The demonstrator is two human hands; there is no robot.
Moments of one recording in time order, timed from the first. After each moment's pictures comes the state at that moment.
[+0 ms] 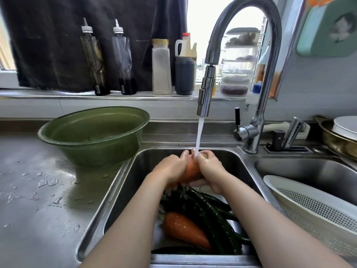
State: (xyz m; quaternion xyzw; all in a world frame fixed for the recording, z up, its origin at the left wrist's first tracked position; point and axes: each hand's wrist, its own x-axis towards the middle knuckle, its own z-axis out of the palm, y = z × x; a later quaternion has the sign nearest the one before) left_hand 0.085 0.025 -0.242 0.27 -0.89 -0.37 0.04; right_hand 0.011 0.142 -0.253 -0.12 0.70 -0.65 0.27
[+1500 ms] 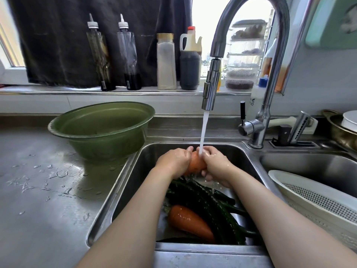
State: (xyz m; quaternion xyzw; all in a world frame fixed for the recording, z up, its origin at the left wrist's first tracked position) left_hand 0.081 0.018 -0.251 0.24 -0.93 -0.26 0.08; right_hand 0.001 0.151 -0.262 -0.20 0.75 -0.58 0.24
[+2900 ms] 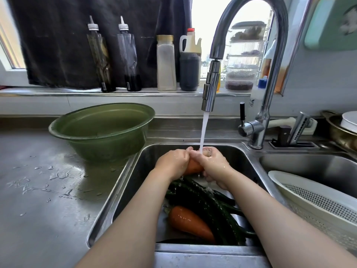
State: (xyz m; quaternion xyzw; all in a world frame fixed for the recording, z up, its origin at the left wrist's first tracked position) left_hand 0.088 0.019 -0.245 0.21 -0.94 -0.24 0.08; right_hand 0.012 0.150 -0.255 -0.21 0.76 -0.58 0.21
